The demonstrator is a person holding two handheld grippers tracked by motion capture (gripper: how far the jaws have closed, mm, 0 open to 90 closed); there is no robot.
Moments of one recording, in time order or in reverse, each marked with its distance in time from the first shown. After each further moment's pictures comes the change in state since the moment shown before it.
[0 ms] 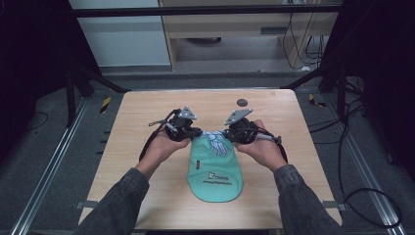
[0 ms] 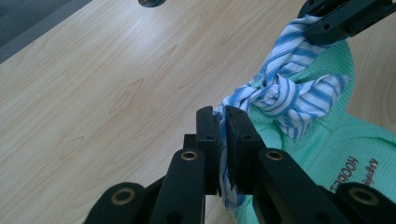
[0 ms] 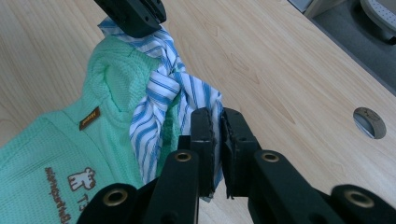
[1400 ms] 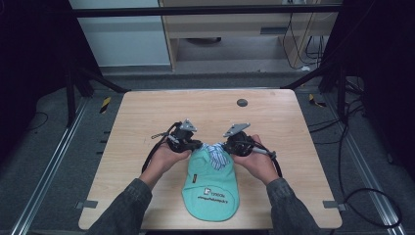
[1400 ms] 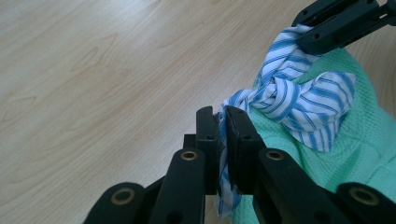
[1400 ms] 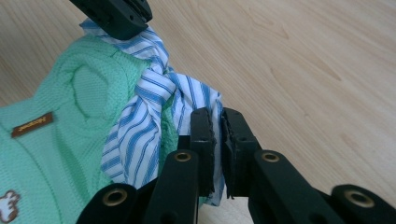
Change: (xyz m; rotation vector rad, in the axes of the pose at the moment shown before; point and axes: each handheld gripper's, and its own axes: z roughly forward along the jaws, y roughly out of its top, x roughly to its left) left arm -0.010 -0.036 0.027 0.030 -0.032 -0.064; right arm 0.019 -0.037 0.032 0.033 0.006 0.108
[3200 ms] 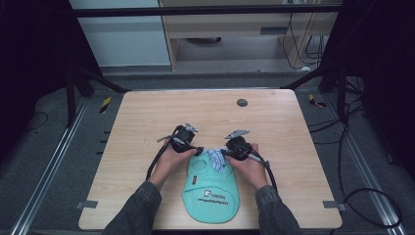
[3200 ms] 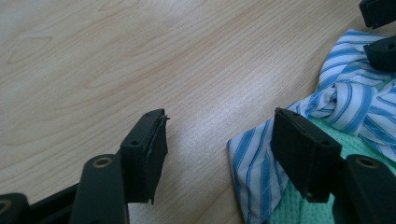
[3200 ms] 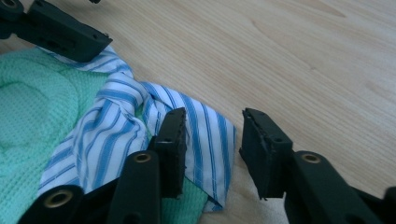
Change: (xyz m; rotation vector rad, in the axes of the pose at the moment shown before) left arm 0.018 -0.022 0.047 0.089 0.136 -0.127; right arm -0.003 -0.031 0.048 0.014 -0.095 0.212
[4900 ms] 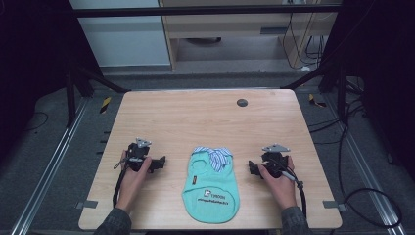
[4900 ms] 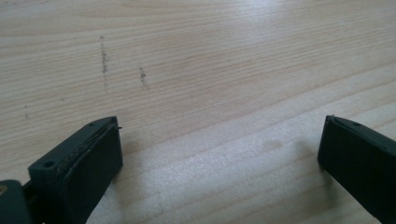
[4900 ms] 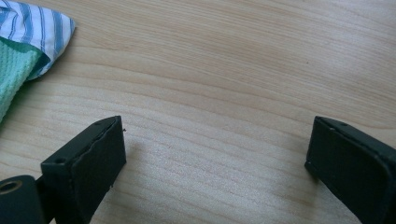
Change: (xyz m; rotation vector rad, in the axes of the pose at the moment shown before) left arm 0.052 -0.116 -0.062 -0.092 0.272 -0.294; right arm -0.050 -0.086 -0.053 -0.048 -0.209 0.229
